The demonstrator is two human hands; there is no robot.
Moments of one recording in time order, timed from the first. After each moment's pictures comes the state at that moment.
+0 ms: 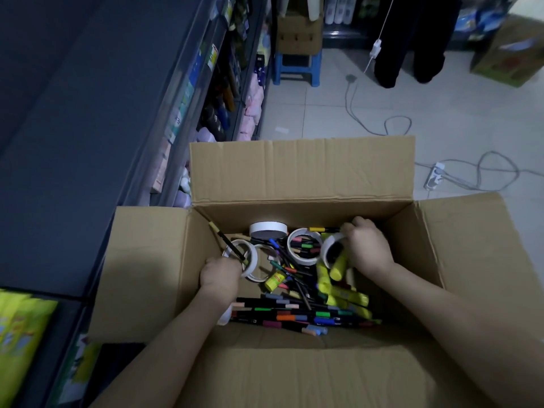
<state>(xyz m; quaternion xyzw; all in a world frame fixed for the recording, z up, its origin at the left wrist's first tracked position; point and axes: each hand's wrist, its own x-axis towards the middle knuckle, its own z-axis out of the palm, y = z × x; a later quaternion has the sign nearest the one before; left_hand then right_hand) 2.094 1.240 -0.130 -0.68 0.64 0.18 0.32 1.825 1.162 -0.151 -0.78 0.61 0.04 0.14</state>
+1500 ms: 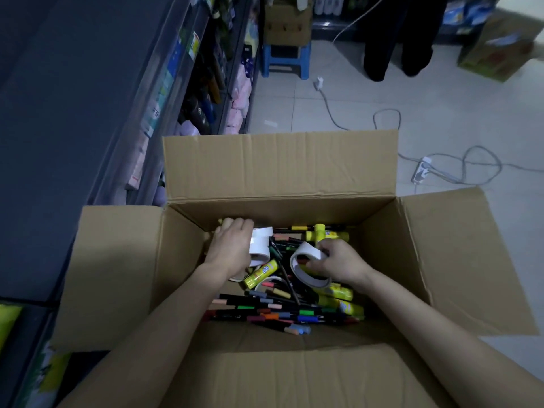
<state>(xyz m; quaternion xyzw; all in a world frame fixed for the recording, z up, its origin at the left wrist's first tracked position) 2.068 1.198 -0.147 -0.67 0.72 0.18 0.08 1.837 1.188 -0.128 -0.58 0.62 0.00 0.53</state>
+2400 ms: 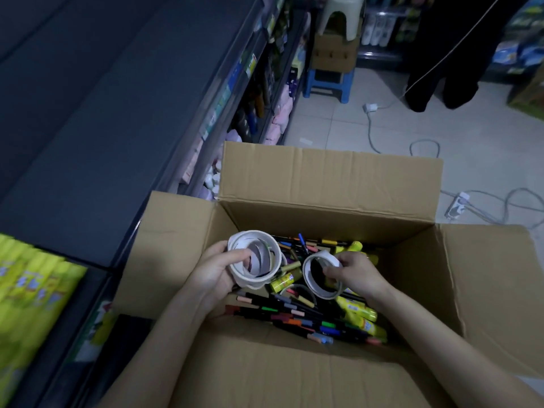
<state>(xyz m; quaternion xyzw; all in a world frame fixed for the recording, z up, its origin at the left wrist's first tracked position) 2.106 1.269 -0.068 -0.59 0.10 0.64 -0.48 1.861 1.195 -0.110 -0.55 0.61 -0.06 0.56</state>
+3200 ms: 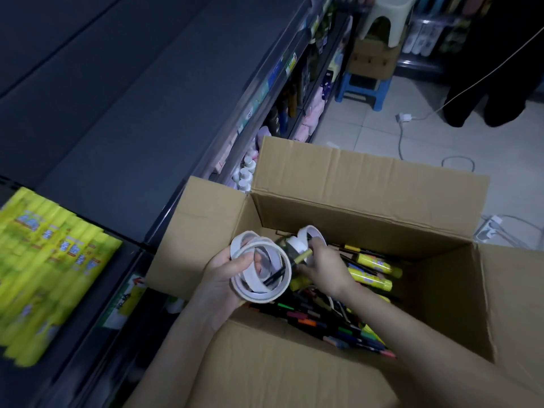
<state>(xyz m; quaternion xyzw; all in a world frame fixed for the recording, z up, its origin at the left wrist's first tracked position) 2.113 1.314 -0.050 -0.48 0.14 0.65 -0.57 1.944 1.200 -0.126 -0.78 0.48 0.00 0.40</state>
